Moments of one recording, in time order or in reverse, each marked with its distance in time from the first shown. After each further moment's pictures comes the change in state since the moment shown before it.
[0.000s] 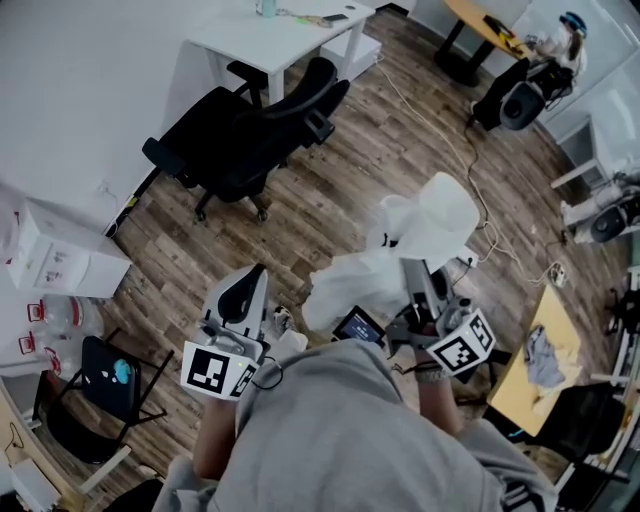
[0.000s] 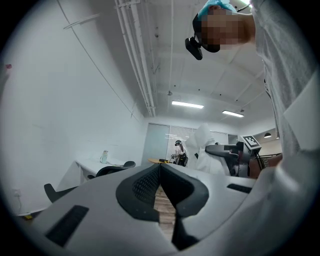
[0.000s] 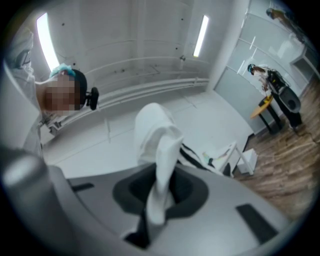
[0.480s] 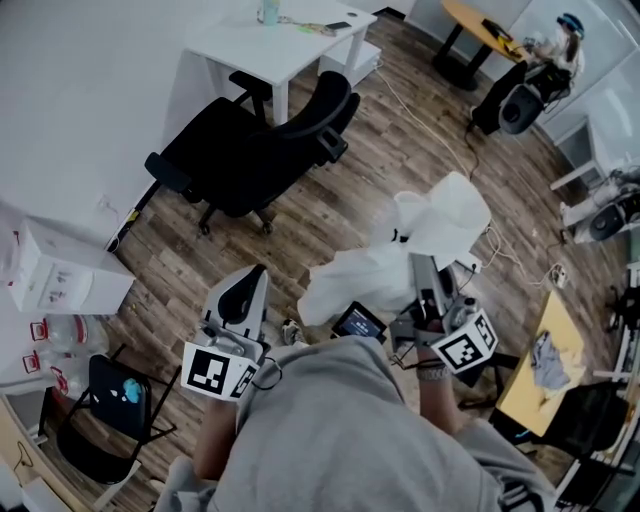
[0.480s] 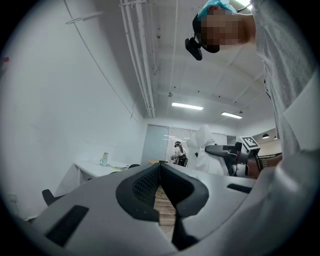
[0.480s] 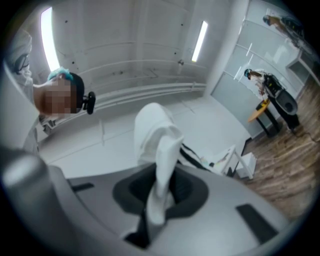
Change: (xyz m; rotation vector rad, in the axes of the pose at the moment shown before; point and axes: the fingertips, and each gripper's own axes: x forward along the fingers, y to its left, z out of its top) left arm 0.018 0.070 0.011 -0.003 -0.015 -0.026; right arm 0.062 -0.009 -0.005 -0.008 -0.062 -0.047
